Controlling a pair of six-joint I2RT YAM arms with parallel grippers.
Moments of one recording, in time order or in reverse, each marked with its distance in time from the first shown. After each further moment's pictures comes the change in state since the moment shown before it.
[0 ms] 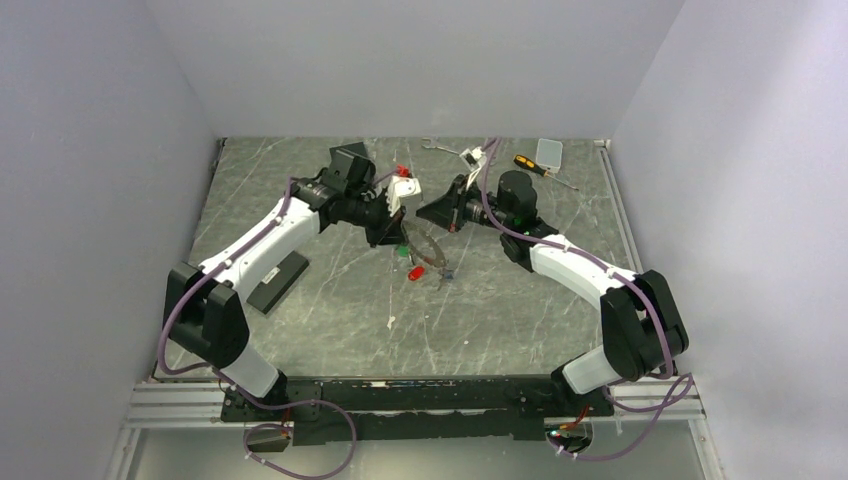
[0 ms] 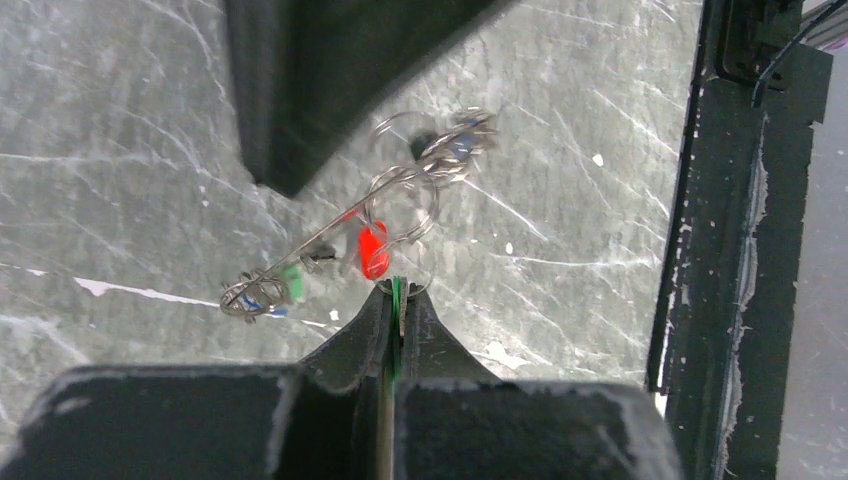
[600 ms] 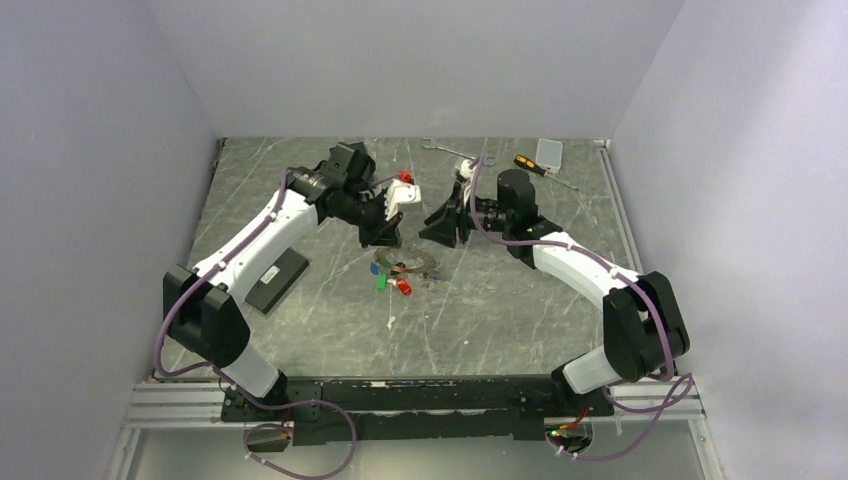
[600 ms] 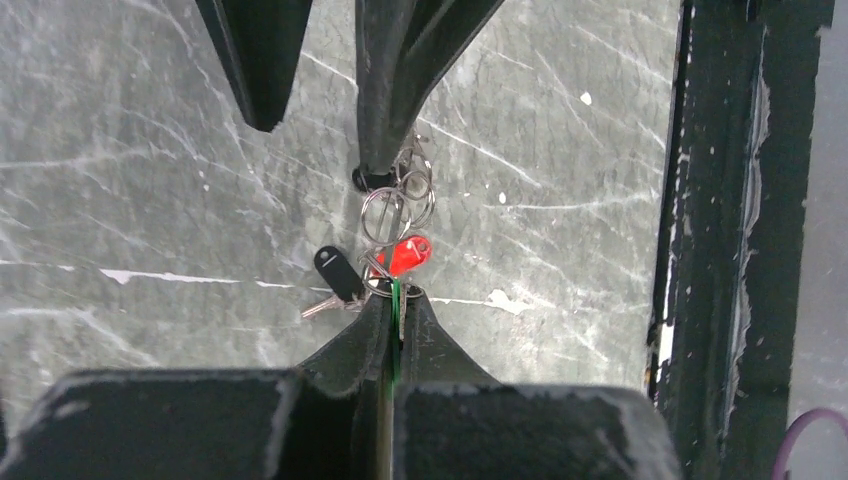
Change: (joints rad) left arm -0.010 0.007 0.095 -0.212 -0.027 0.161; right arm -0.022 -0.004 0.023 -0.166 -0.142 -0.353
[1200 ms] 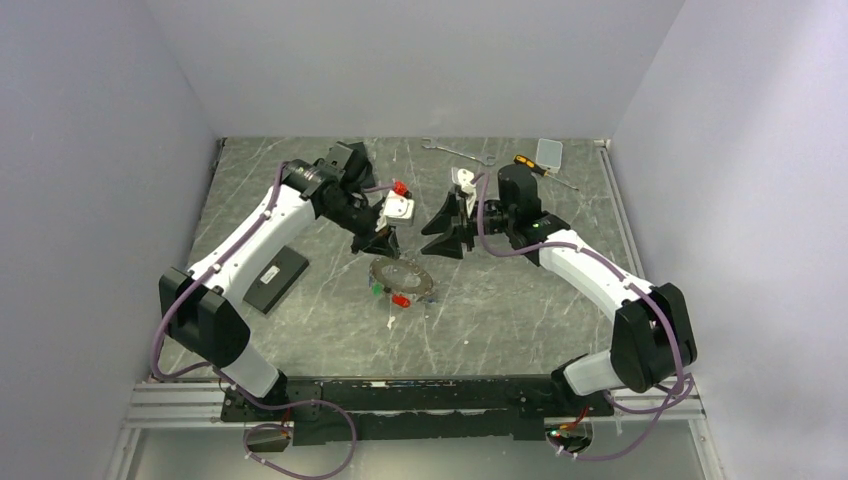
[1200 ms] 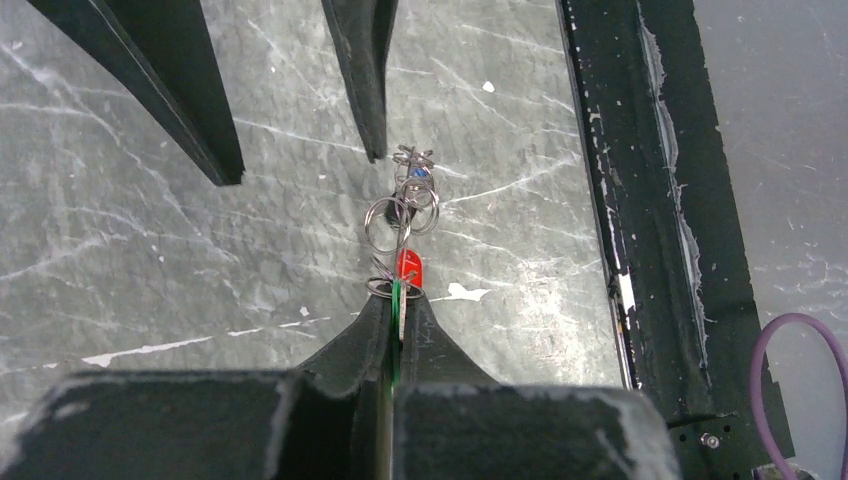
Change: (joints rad) left arm 0.000 0.000 0.095 -0.263 0.150 0.313; right arm 0.011 -0.058 0.063 -0.247 -0.257 -0.333
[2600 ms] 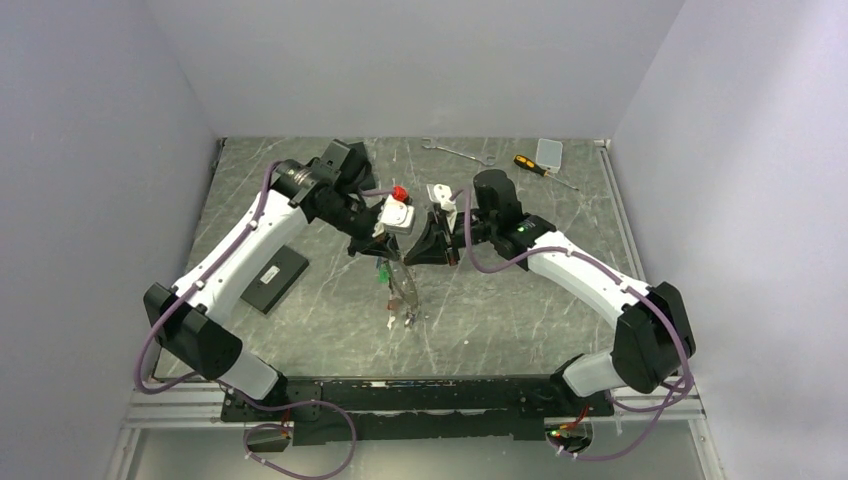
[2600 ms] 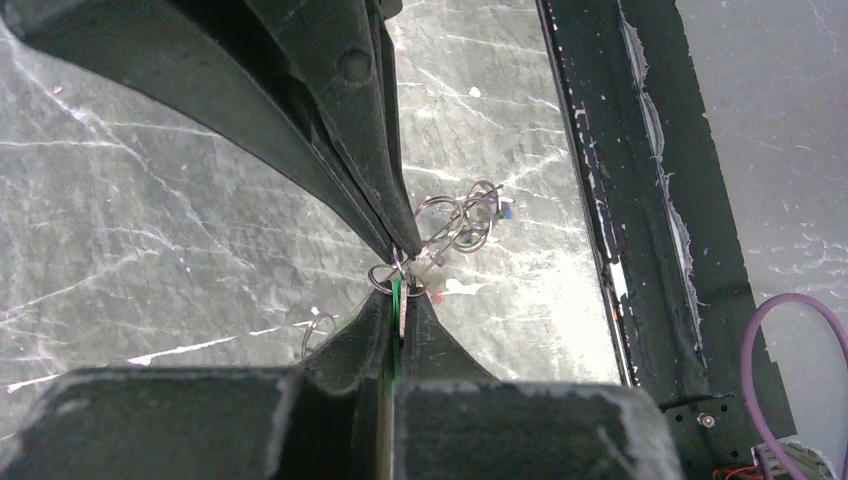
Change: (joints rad) left arm -0.045 -0.052 0.069 -0.088 -0.023 0.039; right arm 0.140 0.010 0.060 -0.113 -0.029 -0.102
